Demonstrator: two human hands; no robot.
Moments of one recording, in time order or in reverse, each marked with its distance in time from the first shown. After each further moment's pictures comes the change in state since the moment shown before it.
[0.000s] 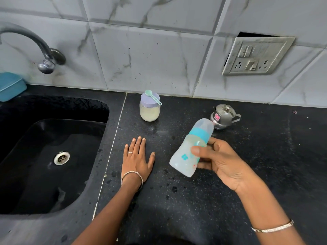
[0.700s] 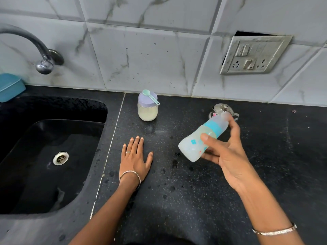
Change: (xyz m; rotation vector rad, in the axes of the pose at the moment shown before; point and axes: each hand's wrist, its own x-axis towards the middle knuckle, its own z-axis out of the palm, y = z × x) left_hand -0.001 0.000 0.001 0.006 0.003 -0.007; right_hand -0.006 -0.002 -0.004 0.110 0.263 -0.158
